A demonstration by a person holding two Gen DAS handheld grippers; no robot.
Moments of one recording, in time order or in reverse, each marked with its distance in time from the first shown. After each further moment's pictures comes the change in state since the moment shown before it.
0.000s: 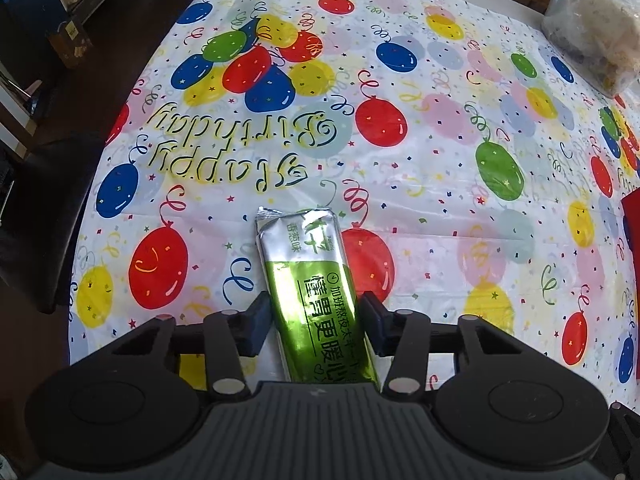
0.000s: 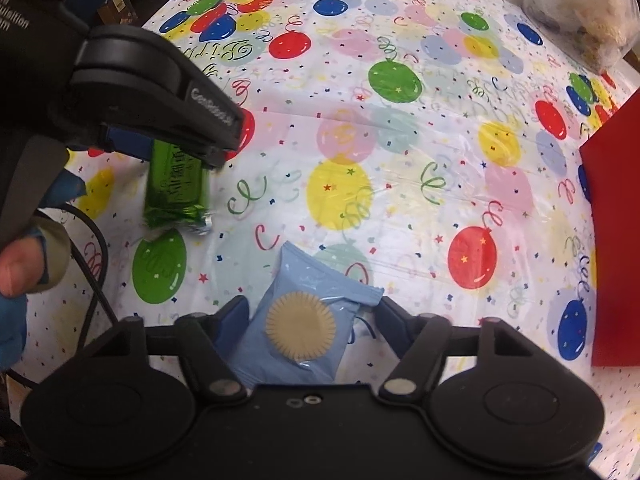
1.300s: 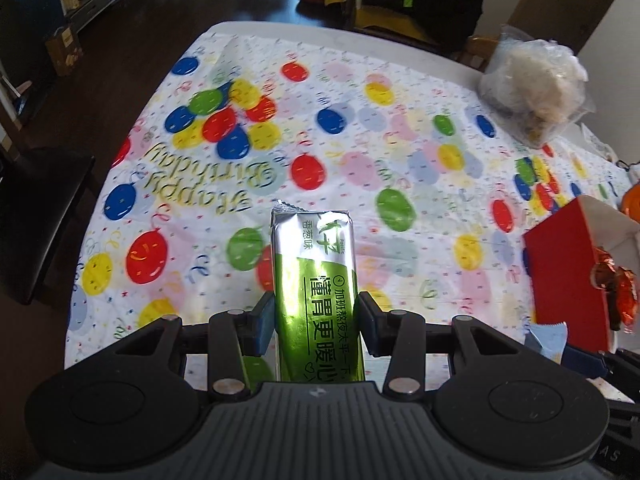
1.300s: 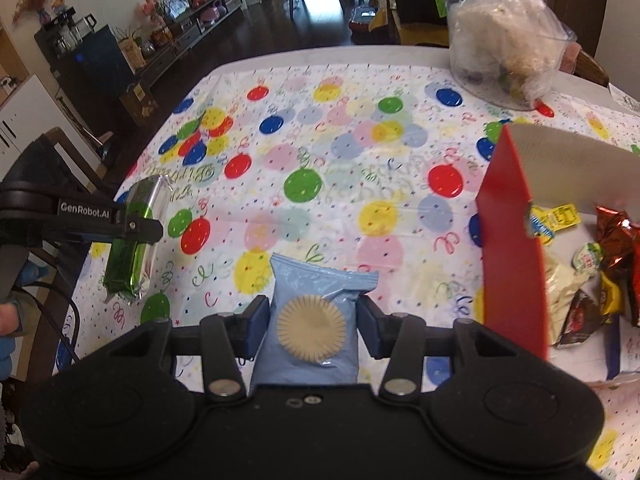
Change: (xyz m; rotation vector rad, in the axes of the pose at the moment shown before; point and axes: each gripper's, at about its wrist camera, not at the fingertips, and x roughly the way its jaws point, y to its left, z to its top) left arm -0.101 -0.034 -0.018 -0.059 -0.126 -0.130; right arm -0.106 -0.127 -0.012 0.095 -0.252 0.146
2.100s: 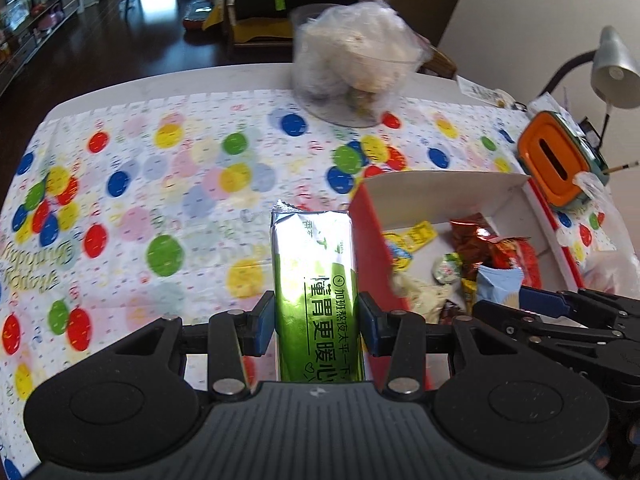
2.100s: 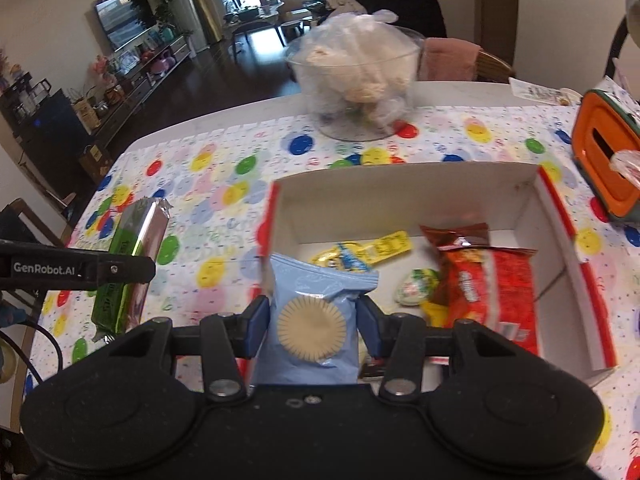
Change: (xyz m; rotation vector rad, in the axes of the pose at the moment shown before) left arm -0.003 -0.213 0.003 0.262 -0.019 -0.144; right arm -0.060 -0.175 0.008 0.123 -0.093 -0.087
